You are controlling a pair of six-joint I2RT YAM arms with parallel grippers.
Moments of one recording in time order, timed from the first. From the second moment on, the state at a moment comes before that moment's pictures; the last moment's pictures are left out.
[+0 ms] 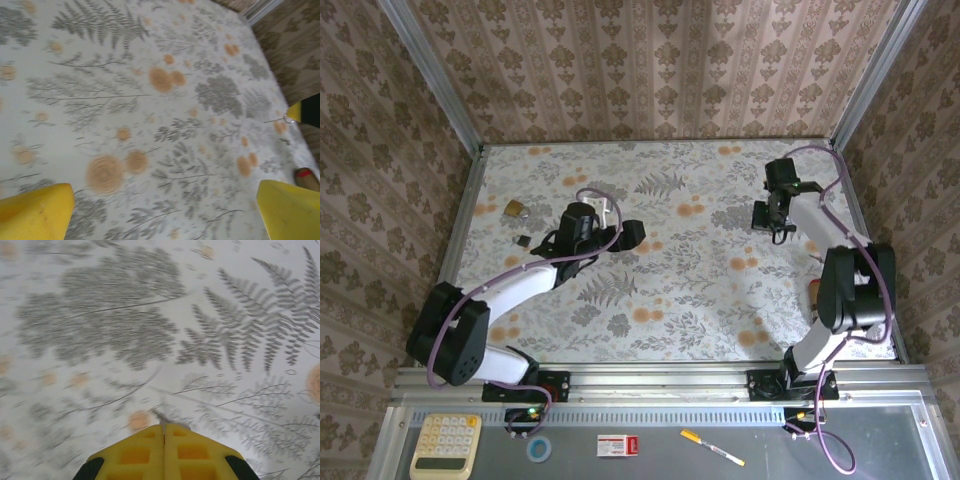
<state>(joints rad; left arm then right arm) -0.59 1.41 0.74 0.17 0.26 -0.61 0.04 1.64 1.23 -0.76 0.09 0.23</state>
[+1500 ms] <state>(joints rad) -0.81 1.81 0.63 1.14 0.33 -1.96 0.62 1.29 0.87 -0.15 -0.11 0.40</state>
